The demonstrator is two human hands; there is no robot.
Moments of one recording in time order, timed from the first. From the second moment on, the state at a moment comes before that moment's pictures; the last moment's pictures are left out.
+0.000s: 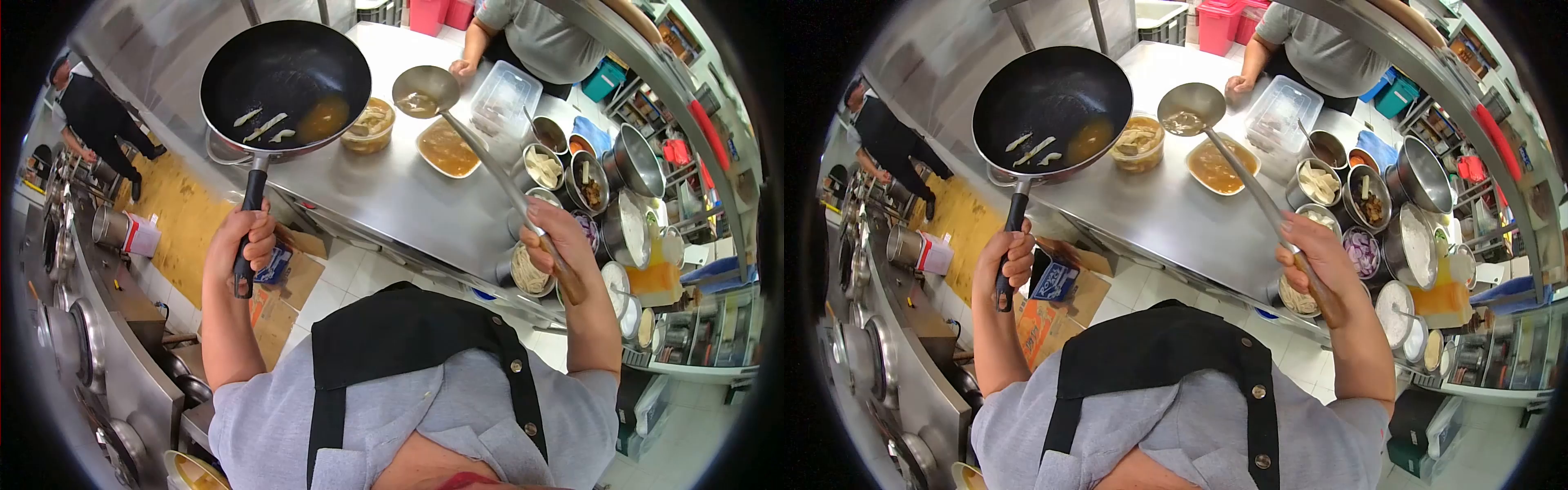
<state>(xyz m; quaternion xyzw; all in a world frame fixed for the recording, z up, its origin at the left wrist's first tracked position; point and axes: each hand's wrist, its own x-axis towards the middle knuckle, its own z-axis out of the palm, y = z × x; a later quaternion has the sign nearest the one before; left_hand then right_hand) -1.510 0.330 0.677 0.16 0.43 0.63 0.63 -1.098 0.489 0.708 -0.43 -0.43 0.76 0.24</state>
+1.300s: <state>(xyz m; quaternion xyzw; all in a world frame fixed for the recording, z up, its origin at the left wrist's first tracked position) -1.547 0.387 0.654 0.34 0.62 0.49 0.52 -1.213 0.533 0.658 -0.28 -0.95 0.03 0.17</state>
